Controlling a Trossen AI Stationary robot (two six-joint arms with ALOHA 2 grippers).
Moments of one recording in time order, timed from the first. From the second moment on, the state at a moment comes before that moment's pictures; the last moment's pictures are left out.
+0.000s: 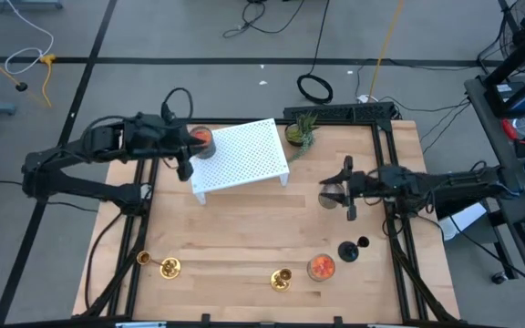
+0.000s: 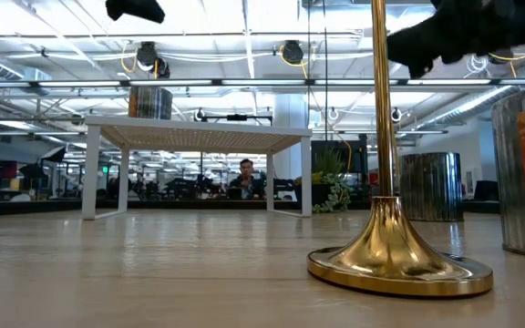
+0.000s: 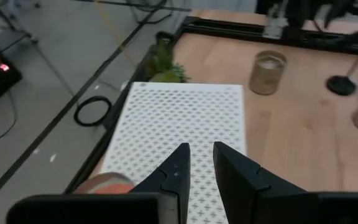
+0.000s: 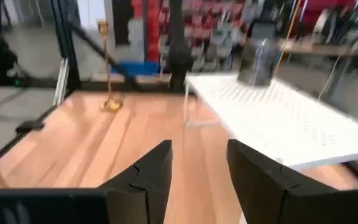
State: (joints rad) left arm 0.19 0.97 1.22 -0.80 -0.18 -0.02; right arm 0.03 0.67 0.38 0.14 0.03 -0.02
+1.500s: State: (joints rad) left arm 0.00 1.01 1.22 -0.81 -0.27 -0.01; right arm 0.06 1.05 0.61 -0.67 0.13 0.17
